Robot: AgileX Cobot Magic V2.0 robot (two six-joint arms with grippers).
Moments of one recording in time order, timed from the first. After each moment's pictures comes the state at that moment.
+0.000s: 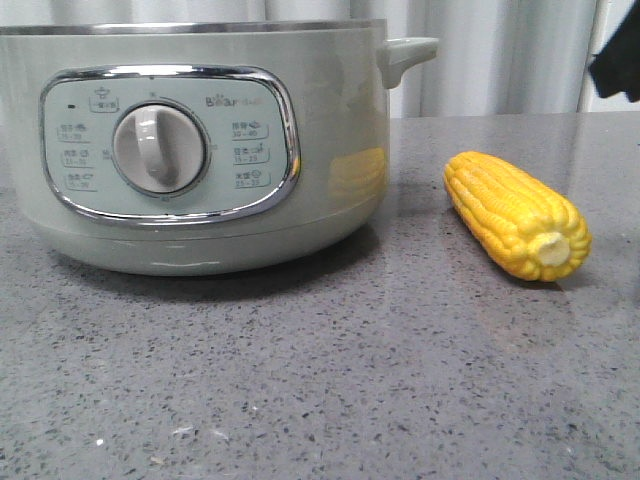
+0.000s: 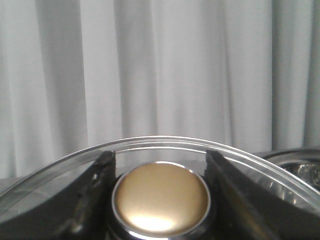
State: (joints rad) left arm -0.12 0.54 -0.51 0.01 -0.04 0.03; right arm 0.29 1.02 -0.79 0.07 0.51 0.03
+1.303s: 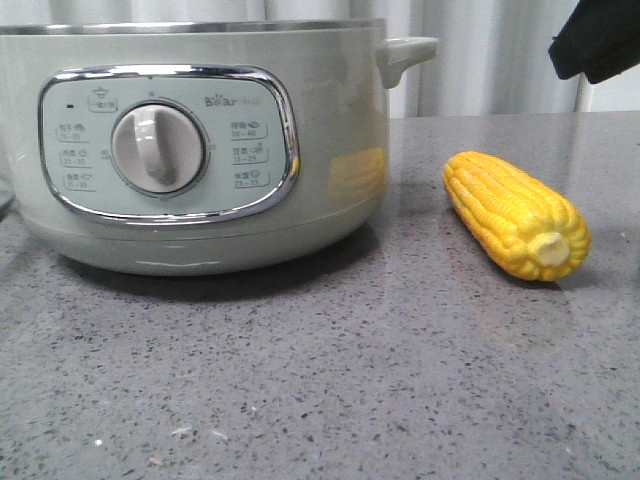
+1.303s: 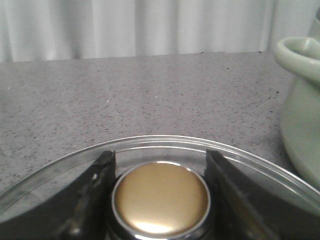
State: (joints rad) left arm -0.08 0.96 -0.18 -0.02 -0.55 0.03; right arm 0.32 1.07 -0.85 0.07 0.51 0.02
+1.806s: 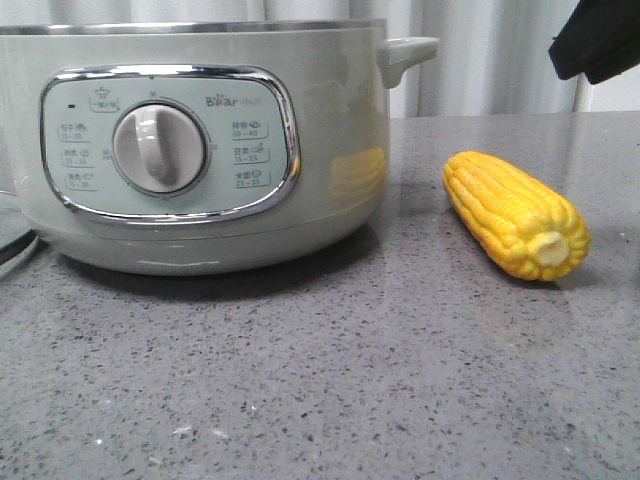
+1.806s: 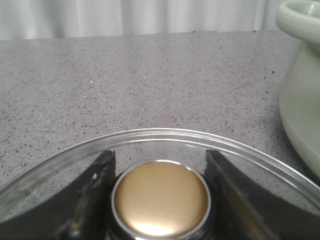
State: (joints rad) left arm -0.10 1.09 -0.18 -0.04 -0.62 0.03; right arm 0.32 1.07 -0.85 0.07 0.51 0.02
